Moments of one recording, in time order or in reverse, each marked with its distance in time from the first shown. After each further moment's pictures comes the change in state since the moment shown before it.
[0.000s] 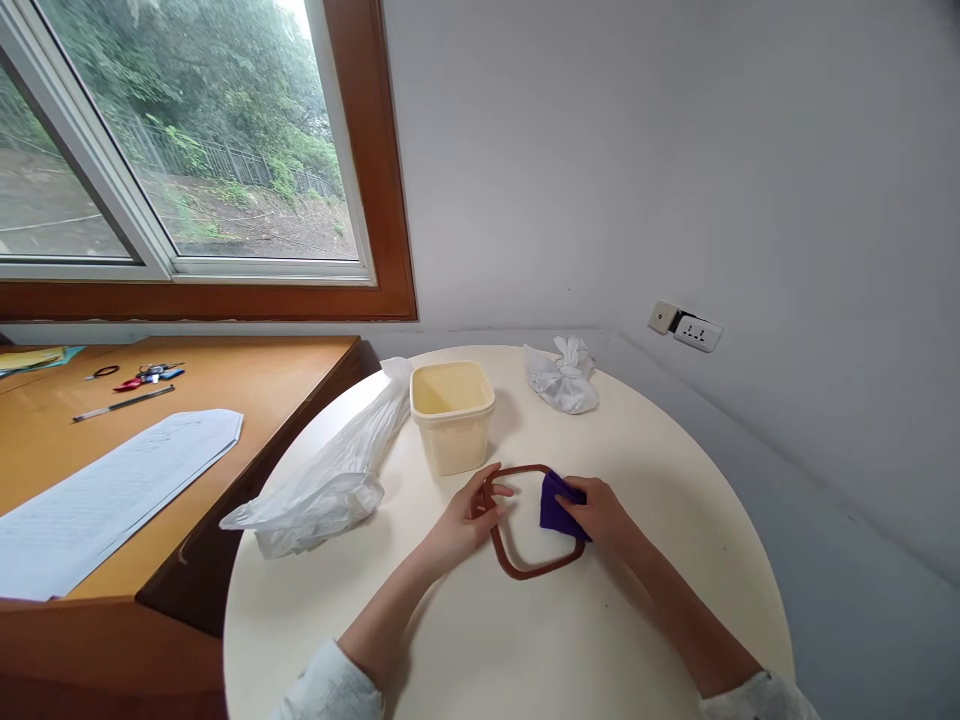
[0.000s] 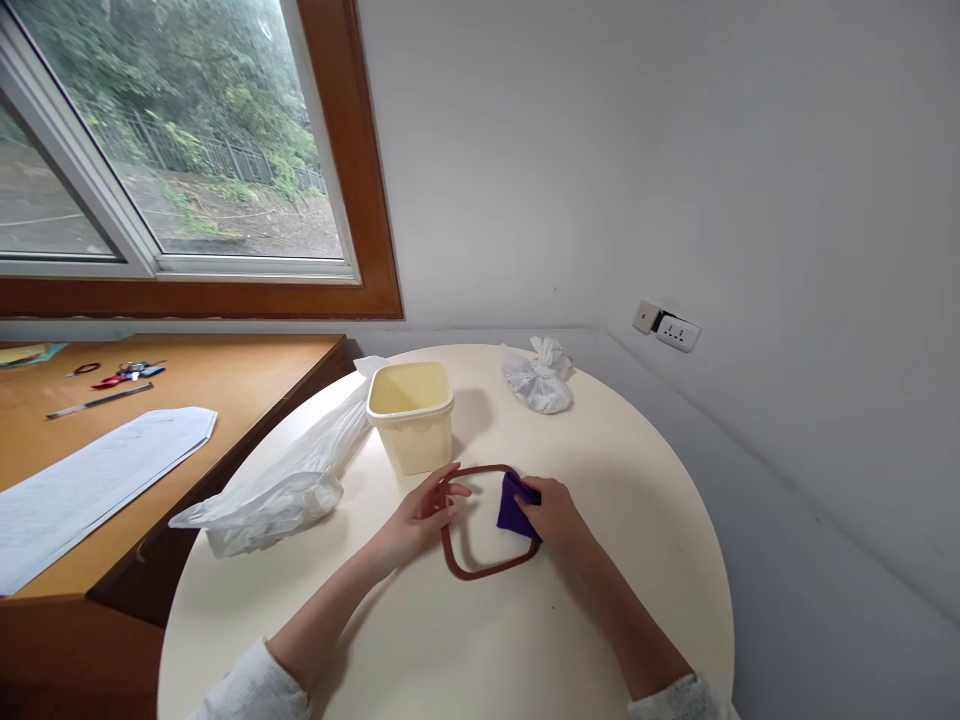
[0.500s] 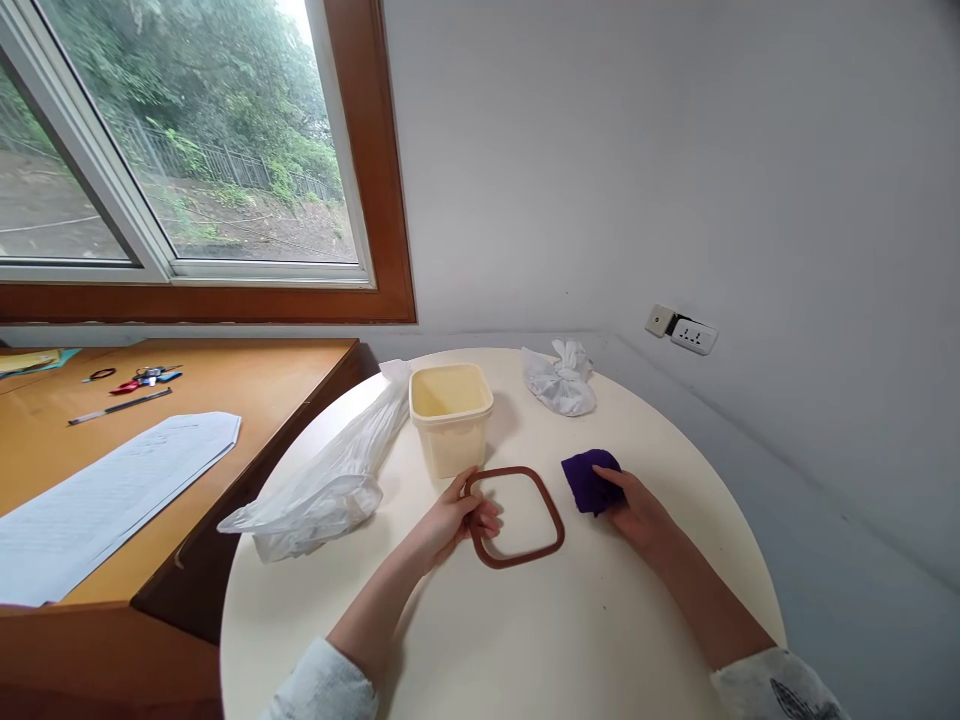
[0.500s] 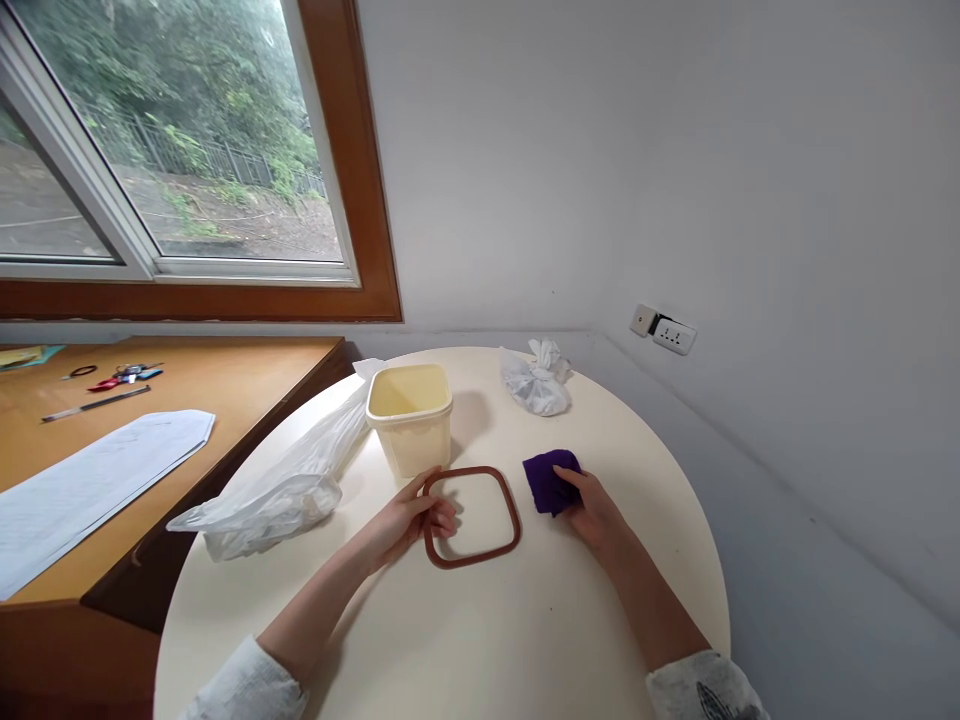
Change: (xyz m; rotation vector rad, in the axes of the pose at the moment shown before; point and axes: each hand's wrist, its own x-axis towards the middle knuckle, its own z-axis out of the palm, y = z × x) left_hand 0.004 -0.004 -0.015 -0.409 0.040 -0.234; right_hand 0.007 0.022 -0.031 1.054 0.197 0.502
